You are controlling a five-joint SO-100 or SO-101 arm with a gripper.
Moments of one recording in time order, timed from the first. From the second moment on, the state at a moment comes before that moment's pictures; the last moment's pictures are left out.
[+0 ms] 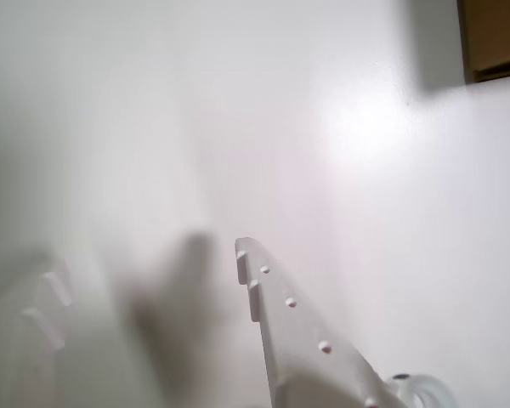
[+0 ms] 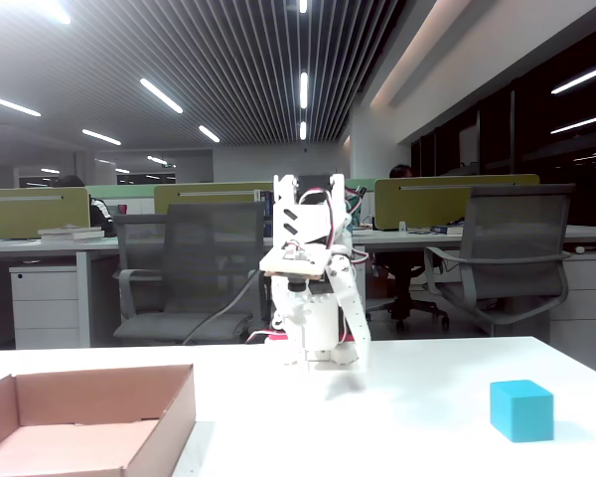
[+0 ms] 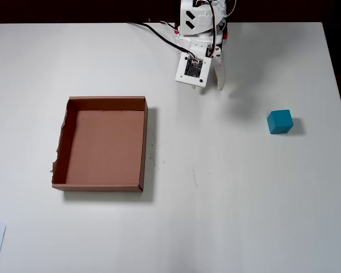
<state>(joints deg) -1.4 182.0 170.5 69.3 -50.4</state>
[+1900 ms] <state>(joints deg) -18.4 128.1 110.9 81.4 -50.1</state>
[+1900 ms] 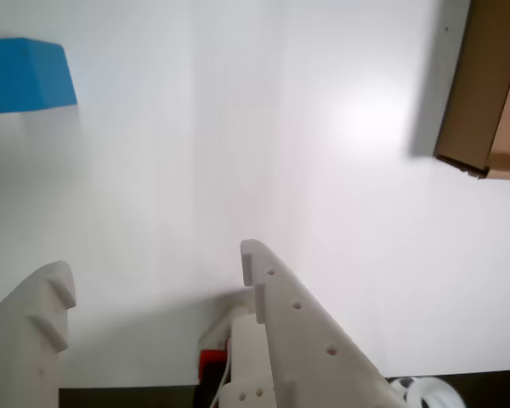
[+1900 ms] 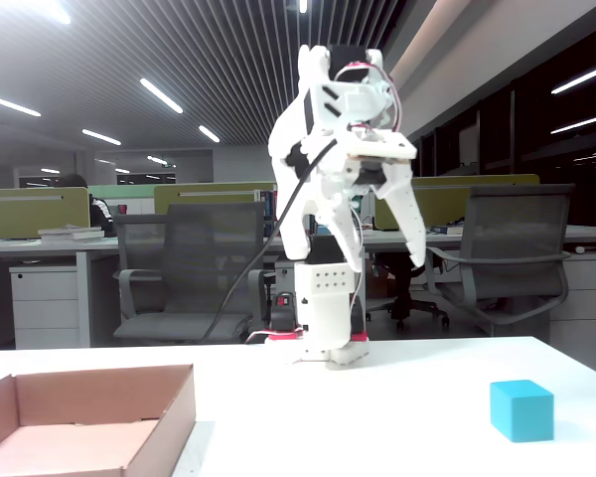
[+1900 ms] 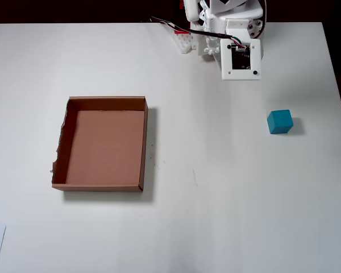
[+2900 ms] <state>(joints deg) -33.1 88.8 88.6 77.4 -36.4</state>
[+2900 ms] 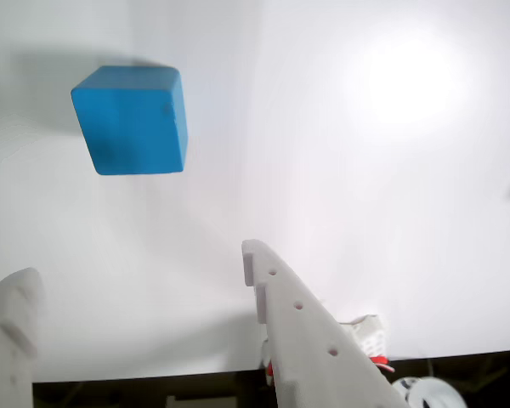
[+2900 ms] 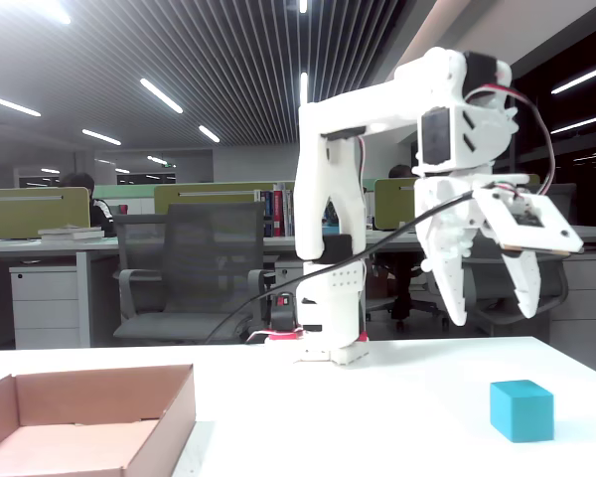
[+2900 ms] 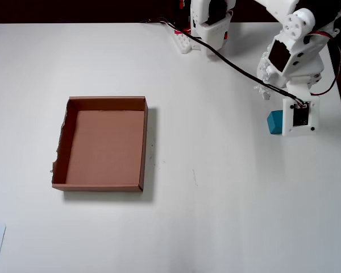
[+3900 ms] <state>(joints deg) -34.2 73.0 86.7 67.8 -35.0</state>
